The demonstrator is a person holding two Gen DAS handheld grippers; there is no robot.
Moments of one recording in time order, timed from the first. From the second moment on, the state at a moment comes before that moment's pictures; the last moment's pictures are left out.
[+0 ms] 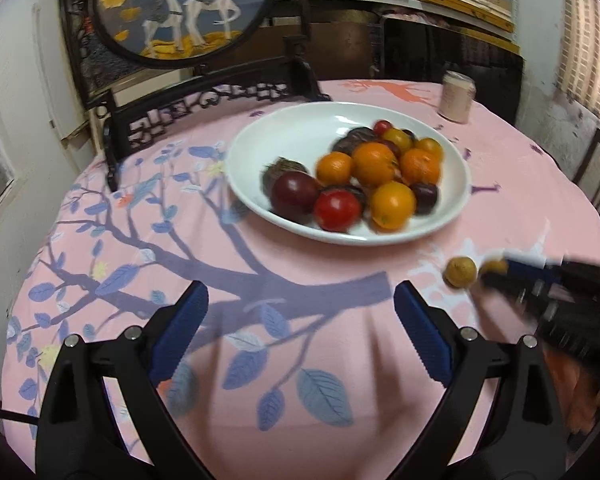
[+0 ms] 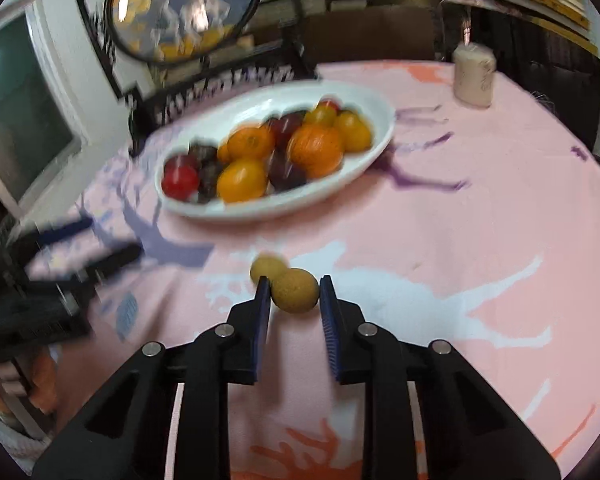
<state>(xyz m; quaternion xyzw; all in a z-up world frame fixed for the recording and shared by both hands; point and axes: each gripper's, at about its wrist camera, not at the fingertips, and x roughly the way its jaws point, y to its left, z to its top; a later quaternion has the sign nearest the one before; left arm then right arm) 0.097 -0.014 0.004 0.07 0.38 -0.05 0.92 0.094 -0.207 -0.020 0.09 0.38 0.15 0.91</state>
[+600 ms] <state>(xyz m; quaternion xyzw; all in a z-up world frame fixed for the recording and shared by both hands) 0.109 -0.121 -0.026 0.16 0.38 -0.18 0.89 0.084 -0.258 0.010 0.19 0.32 0.13 0.92</state>
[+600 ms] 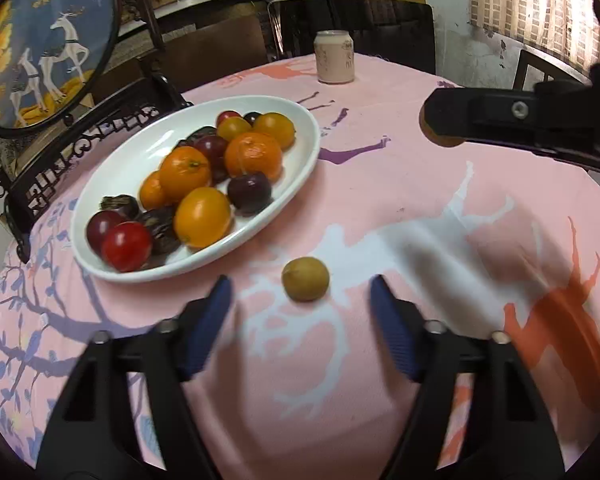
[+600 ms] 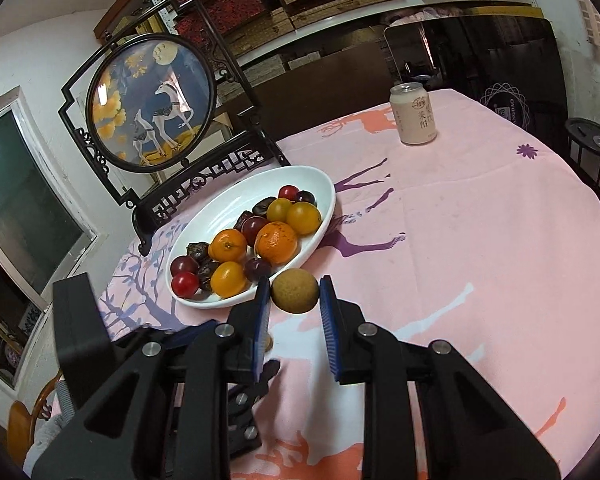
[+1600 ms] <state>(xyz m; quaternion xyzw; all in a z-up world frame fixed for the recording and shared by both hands) 0.185 -0.006 0.058 0.05 0.35 -0.04 0.94 0.156 -0.202 0.030 0.17 0.34 0.17 0.91</state>
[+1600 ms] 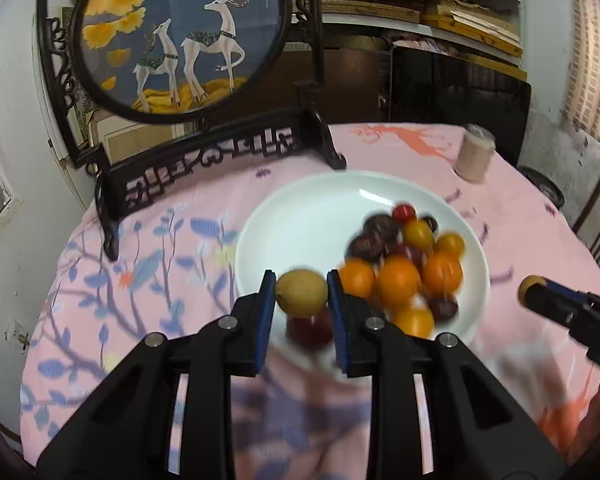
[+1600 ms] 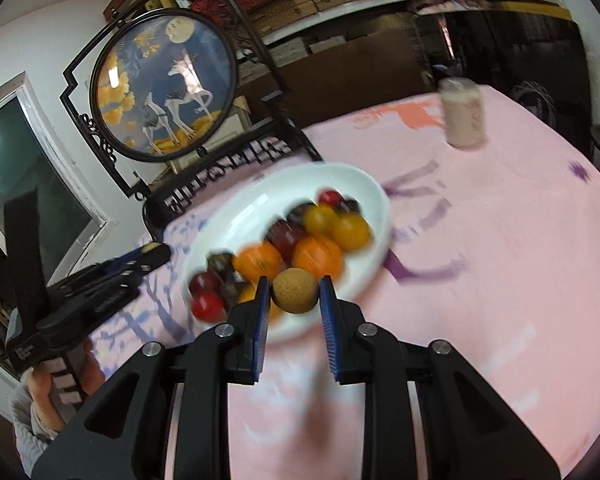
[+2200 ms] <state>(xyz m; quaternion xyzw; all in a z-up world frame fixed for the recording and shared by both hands) 0.201 0.011 0.032 0.02 0.35 -0.02 0.94 0.156 -0.214 0.024 0.18 0.31 0.16 0.92</state>
